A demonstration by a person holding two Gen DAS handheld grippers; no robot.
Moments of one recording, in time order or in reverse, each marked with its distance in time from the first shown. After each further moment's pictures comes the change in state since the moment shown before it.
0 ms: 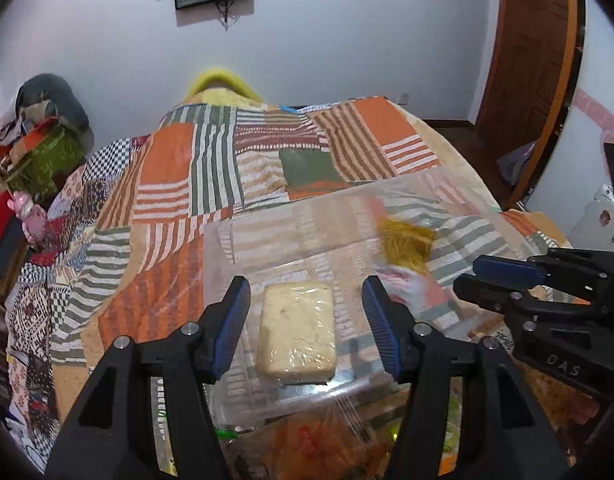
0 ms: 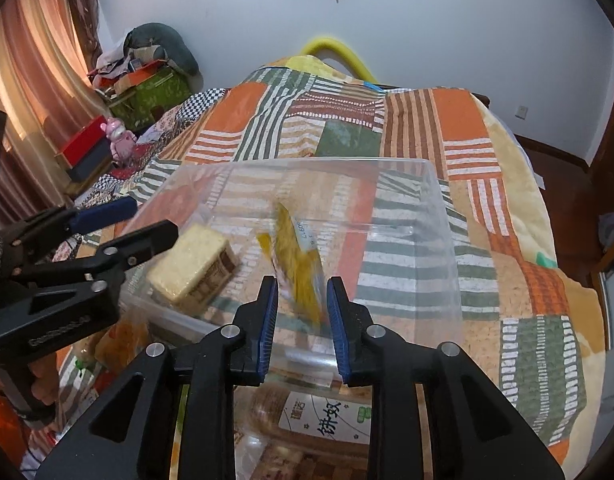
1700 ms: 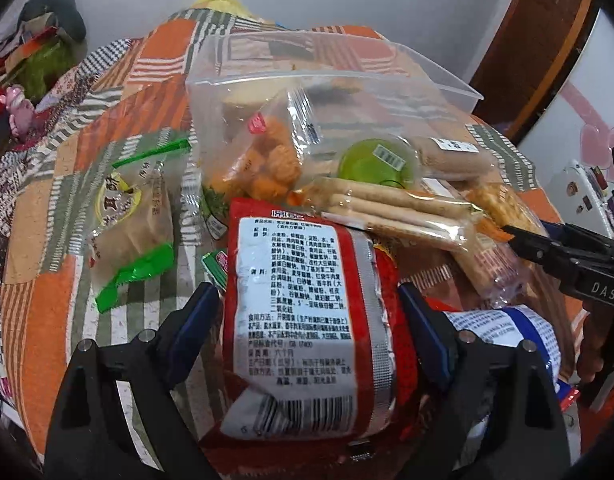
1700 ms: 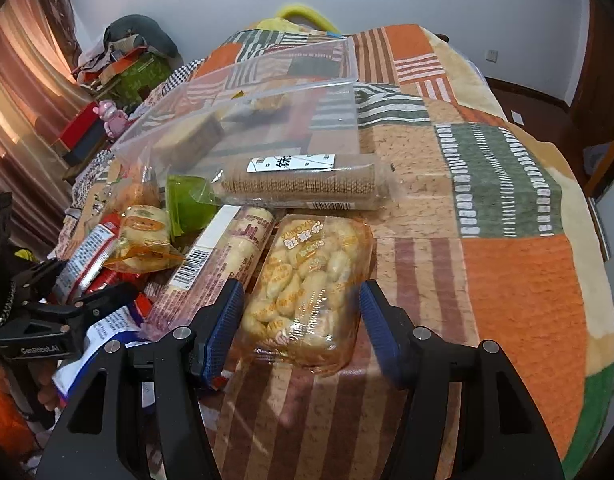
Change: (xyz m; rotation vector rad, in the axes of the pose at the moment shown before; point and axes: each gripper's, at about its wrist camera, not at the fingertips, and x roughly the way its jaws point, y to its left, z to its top) left arm -0.040 -0.015 -0.150 -0.137 0.204 -0.117; right arm -0.048 -0.015 -0.115 0.106 0.103 -0.037
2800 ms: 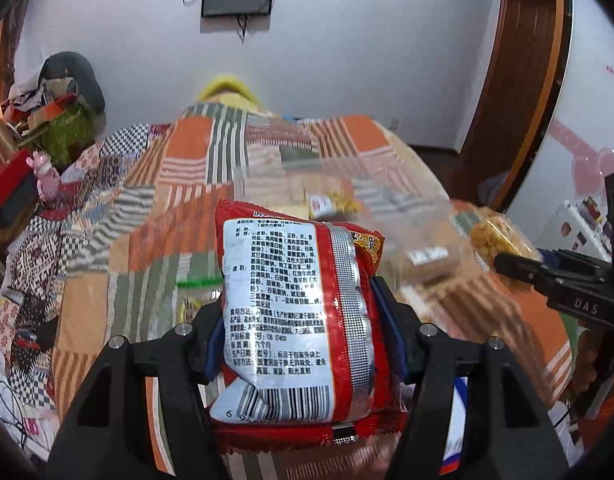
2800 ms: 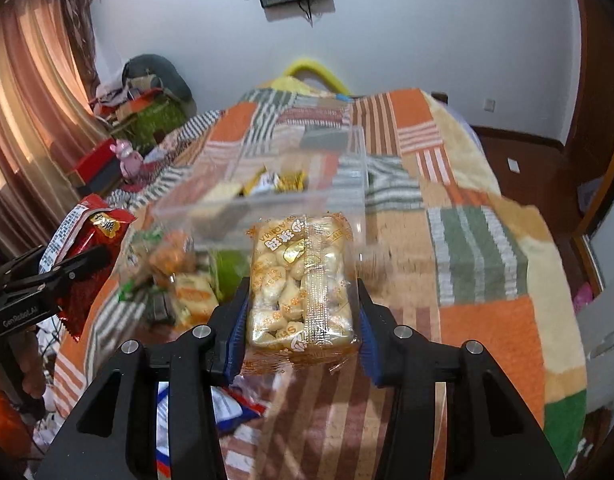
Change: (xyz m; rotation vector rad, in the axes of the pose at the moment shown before) left arm -0.096 0.000 0.045 0.041 -0.282 0.040; right arm -0.058 0.015 0.032 -0.033 -0.215 0.015
